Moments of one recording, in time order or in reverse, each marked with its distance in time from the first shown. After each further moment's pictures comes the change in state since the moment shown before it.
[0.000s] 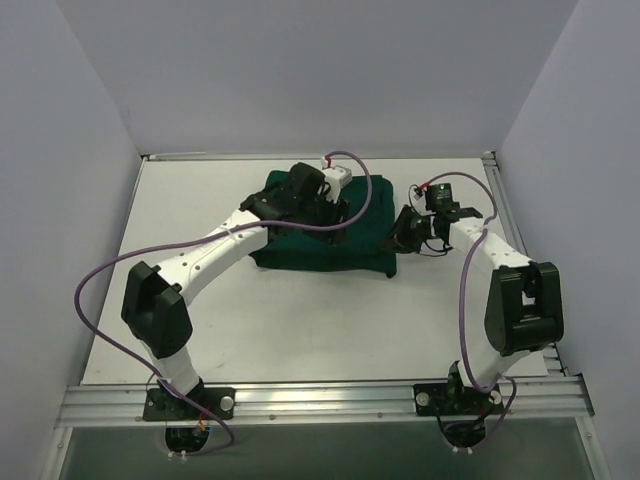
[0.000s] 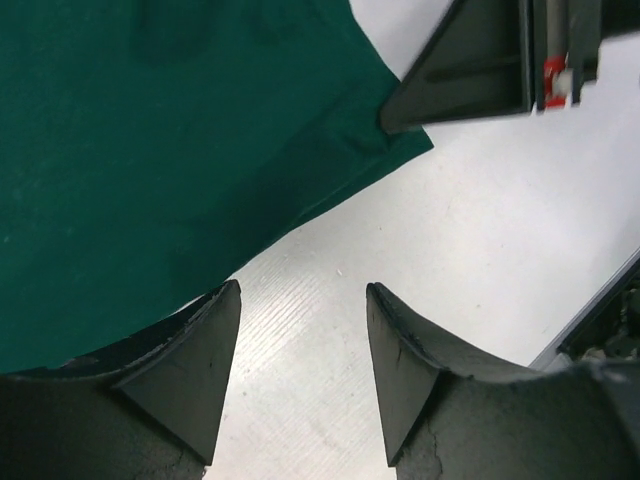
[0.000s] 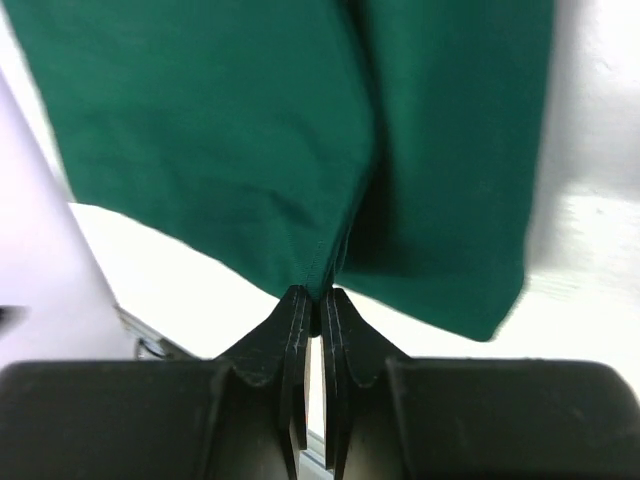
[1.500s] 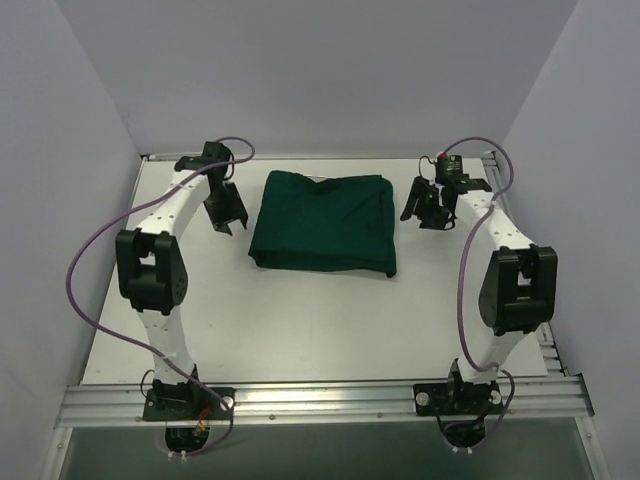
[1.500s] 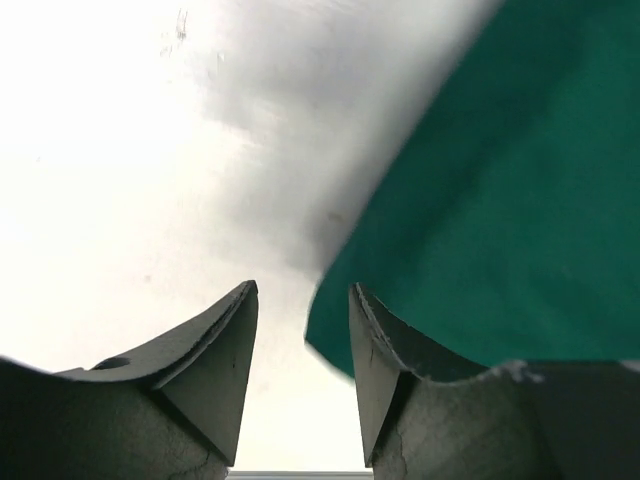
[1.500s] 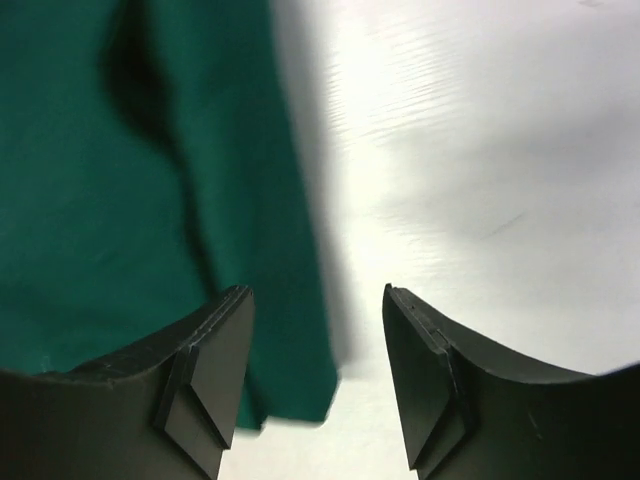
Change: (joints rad) left arm 0.546 0.306 0.192 -0.460 -0.153 -0.332; right arm -0.063 0.192 0.345 -0.167 0.417 -0.201
